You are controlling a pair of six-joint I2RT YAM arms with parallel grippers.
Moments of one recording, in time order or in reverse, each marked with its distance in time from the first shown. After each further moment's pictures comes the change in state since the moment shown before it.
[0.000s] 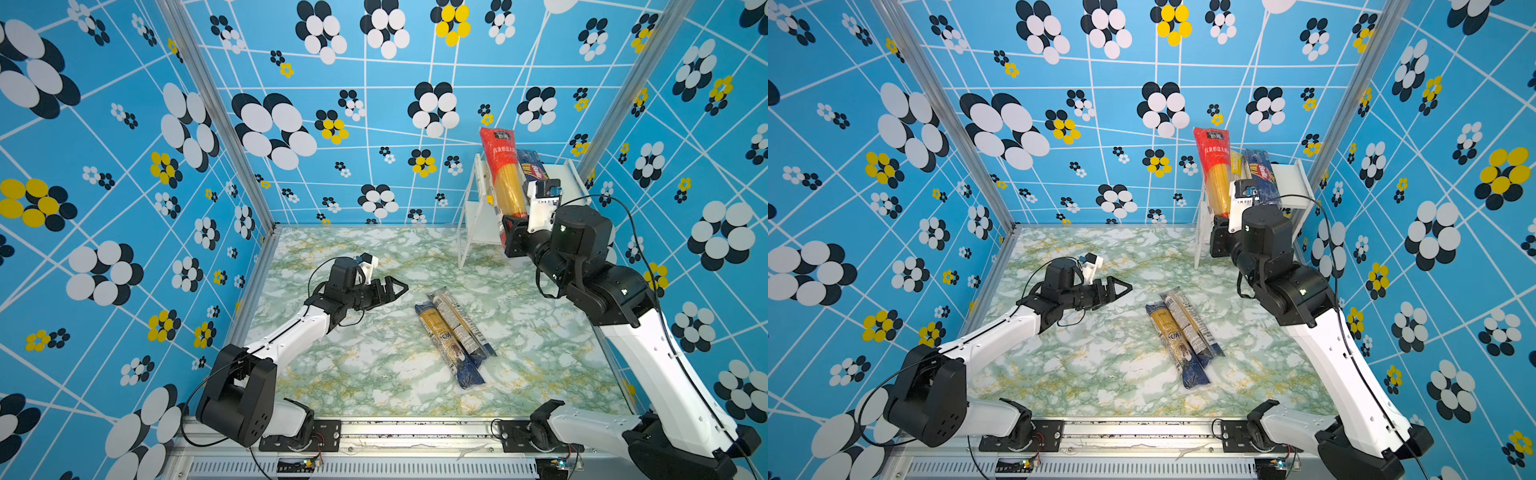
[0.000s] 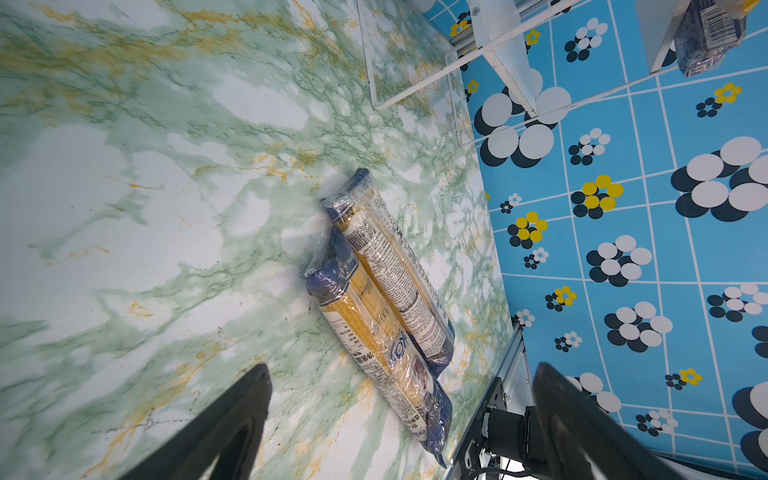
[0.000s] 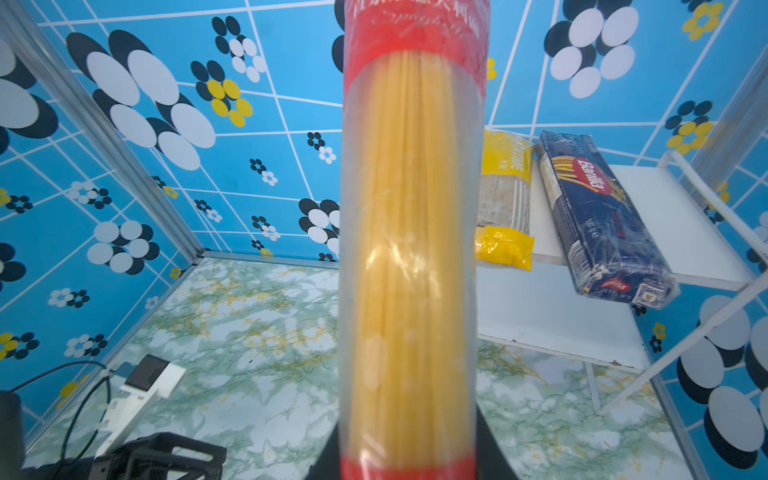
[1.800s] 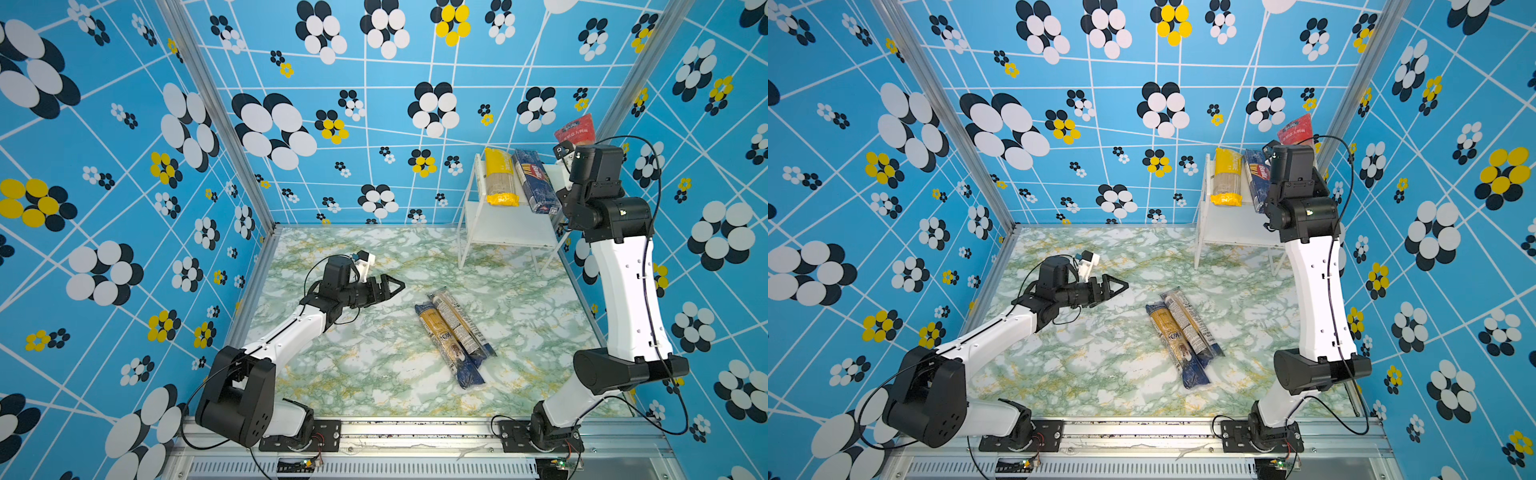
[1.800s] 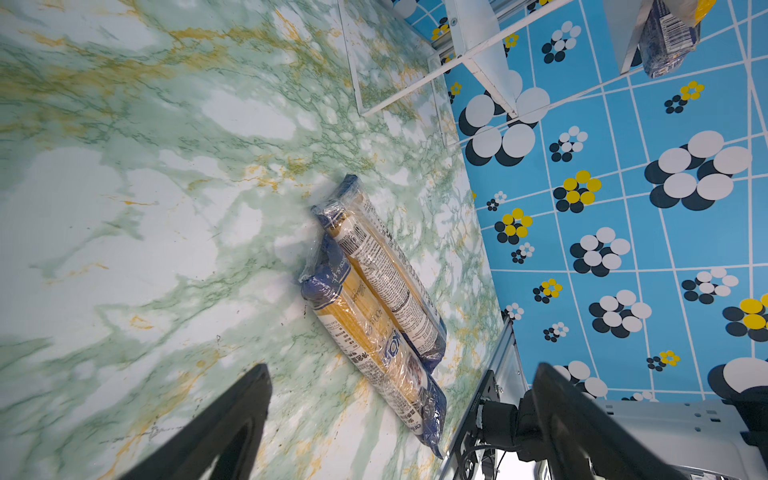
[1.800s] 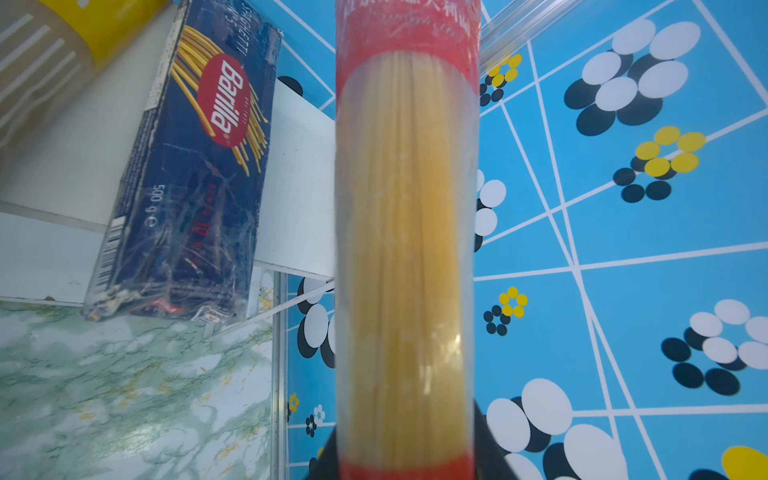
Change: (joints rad) left arm 0.045 -0.006 -0.003 0.014 0.070 0.026; right arm -0.372 0.452 0.587 -0.289 0.422 -0.786
